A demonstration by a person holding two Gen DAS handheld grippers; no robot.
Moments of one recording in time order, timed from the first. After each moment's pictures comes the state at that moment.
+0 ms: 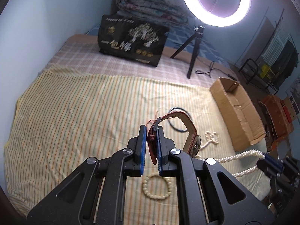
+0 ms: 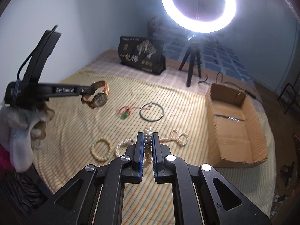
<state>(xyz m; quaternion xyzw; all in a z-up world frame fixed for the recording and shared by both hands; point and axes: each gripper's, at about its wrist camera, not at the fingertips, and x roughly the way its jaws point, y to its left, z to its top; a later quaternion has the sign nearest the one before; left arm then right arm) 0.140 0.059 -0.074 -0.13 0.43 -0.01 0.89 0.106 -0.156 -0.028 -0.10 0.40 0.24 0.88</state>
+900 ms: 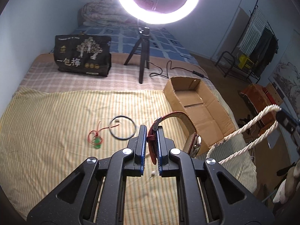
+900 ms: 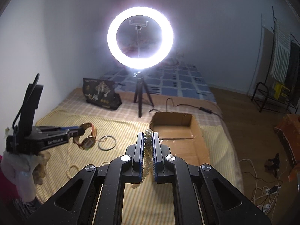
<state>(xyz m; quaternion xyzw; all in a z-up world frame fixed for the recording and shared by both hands) 0.156 -0.052 -0.036 -0.10 0.42 -0.09 0.90 0.117 -0.264 0.051 -0.06 0.32 0.14 0.94</state>
